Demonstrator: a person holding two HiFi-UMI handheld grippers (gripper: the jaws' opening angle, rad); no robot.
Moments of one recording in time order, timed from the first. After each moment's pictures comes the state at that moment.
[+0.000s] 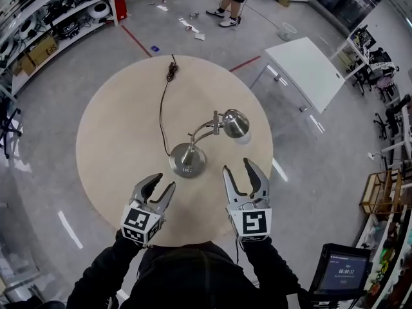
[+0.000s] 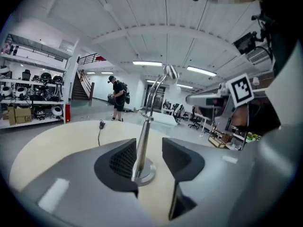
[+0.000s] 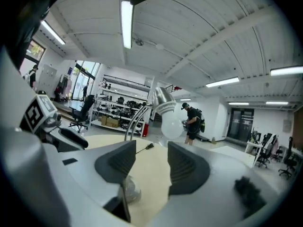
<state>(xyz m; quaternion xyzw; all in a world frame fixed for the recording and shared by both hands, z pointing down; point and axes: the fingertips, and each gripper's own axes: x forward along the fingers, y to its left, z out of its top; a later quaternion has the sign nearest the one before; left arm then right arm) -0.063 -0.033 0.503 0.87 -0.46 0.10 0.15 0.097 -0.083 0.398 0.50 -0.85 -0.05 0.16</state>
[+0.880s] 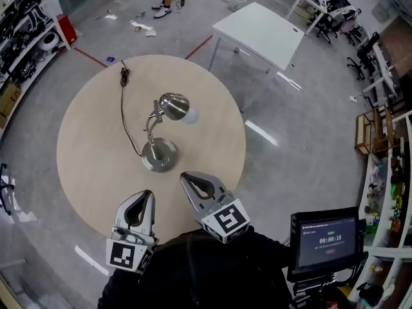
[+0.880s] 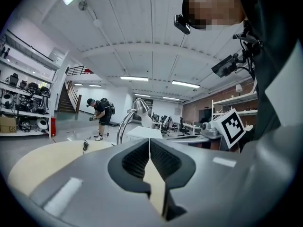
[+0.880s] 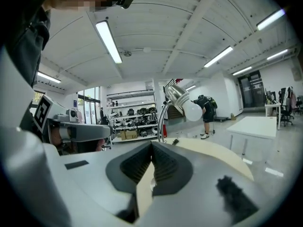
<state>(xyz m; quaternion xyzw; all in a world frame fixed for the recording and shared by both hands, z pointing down) -0.022 0.013 0.391 0.89 -0.43 0.04 0.12 0.059 -0.017 0.409 0.41 -0.90 0.10 0.07</state>
